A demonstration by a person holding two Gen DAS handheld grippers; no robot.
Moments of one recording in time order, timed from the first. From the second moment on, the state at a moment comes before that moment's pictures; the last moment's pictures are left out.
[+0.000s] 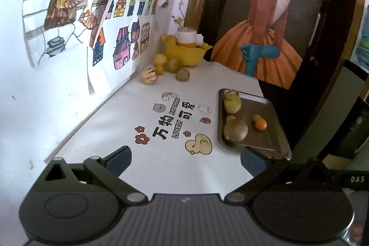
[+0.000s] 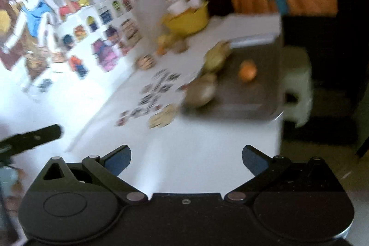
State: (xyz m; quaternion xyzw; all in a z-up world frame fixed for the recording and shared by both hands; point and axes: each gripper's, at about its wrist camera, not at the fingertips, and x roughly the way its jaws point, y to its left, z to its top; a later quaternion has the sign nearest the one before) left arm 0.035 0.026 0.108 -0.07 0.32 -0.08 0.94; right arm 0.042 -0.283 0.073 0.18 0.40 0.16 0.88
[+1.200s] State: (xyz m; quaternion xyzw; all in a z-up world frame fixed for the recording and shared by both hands) left arm 0.248 0.034 0.076 -0.05 0.28 -0.07 0.96; right arm 0.385 -0.164 0.187 0.03 0.48 0.27 0.84
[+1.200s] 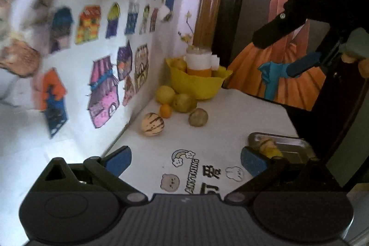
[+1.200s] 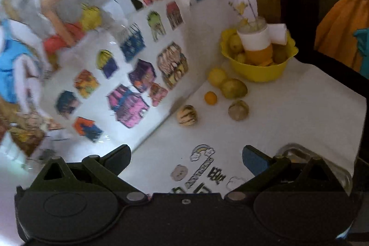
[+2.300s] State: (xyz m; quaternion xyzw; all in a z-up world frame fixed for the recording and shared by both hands) left arm 0.393 0.031 -0.002 0.04 0.23 -0.05 0.97; right arm 0.553 -0.164 0.039 0.14 0.47 0.22 0.84
